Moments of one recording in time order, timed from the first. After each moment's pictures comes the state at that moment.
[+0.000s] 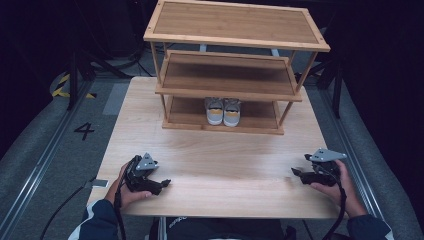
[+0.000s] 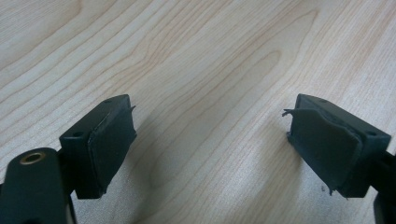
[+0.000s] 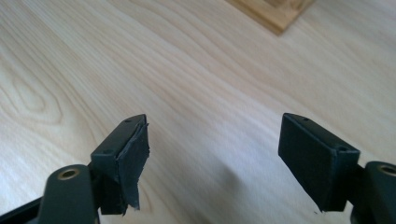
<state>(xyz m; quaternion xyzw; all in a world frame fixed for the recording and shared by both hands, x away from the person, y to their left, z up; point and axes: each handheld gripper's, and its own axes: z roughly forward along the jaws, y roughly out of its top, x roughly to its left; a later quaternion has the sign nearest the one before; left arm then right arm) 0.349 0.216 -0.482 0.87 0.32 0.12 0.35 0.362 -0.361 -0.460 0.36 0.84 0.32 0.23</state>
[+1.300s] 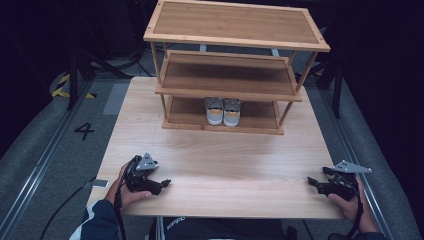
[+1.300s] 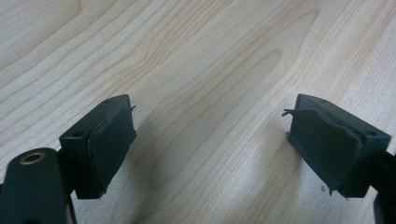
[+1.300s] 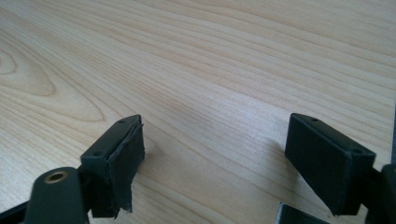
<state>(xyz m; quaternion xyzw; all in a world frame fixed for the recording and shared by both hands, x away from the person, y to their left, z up) 0.349 0.216 -0.483 0.87 0.32 0.12 0.35 0.335 -0.416 -0.488 0.47 0.79 0.35 0.20</state>
